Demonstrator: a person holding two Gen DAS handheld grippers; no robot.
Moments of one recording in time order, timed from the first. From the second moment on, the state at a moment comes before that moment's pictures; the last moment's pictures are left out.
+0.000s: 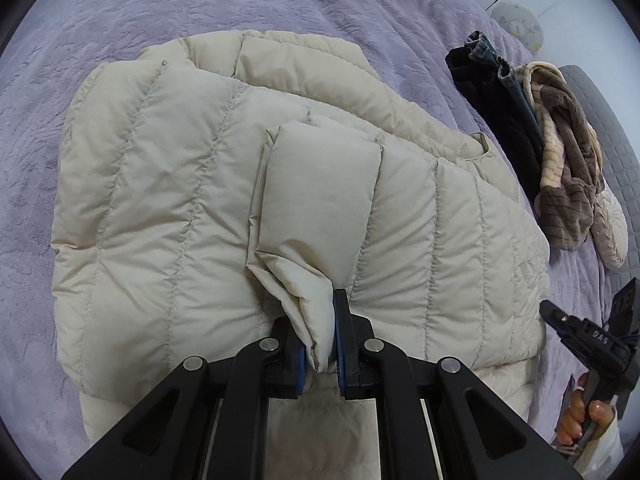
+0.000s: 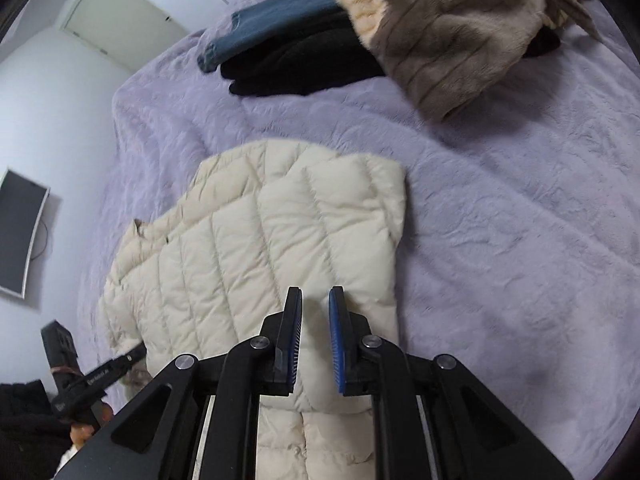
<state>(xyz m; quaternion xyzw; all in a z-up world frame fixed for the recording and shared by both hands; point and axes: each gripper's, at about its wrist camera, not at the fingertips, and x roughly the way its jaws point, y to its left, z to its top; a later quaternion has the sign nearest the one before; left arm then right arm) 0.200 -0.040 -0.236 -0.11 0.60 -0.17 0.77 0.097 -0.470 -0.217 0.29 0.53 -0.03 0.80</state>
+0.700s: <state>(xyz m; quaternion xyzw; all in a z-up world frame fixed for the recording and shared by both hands) 0.177 0.014 -0.203 -0.07 0.58 -0.12 0.80 0.110 -0.448 -0.233 0.23 0.57 -0.06 0.79</state>
